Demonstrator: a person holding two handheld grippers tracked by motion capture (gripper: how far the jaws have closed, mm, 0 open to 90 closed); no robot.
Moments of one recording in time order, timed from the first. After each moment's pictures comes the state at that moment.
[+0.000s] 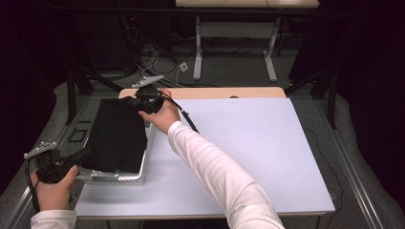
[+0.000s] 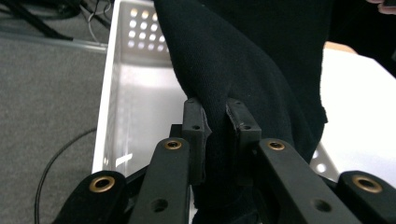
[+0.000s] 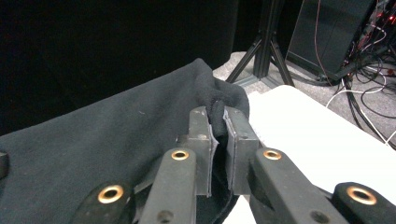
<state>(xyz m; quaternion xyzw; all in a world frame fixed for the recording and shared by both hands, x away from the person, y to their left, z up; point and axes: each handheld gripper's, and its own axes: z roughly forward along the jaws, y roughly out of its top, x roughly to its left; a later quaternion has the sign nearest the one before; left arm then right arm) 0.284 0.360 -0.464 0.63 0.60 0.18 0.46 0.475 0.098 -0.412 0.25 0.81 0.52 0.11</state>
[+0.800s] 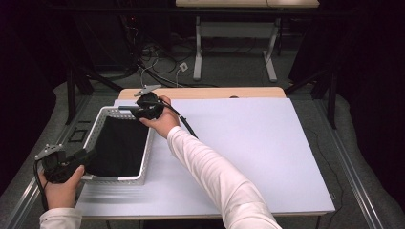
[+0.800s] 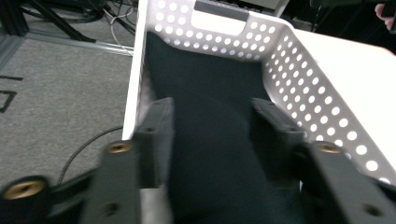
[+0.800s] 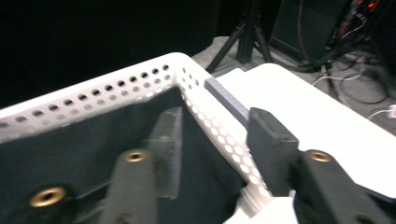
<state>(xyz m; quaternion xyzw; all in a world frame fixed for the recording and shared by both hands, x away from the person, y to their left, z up) 0.296 0.364 -0.488 0.61 0.62 0.21 0.45 0.491 0.107 -0.455 0.26 0.82 0.49 0.14</state>
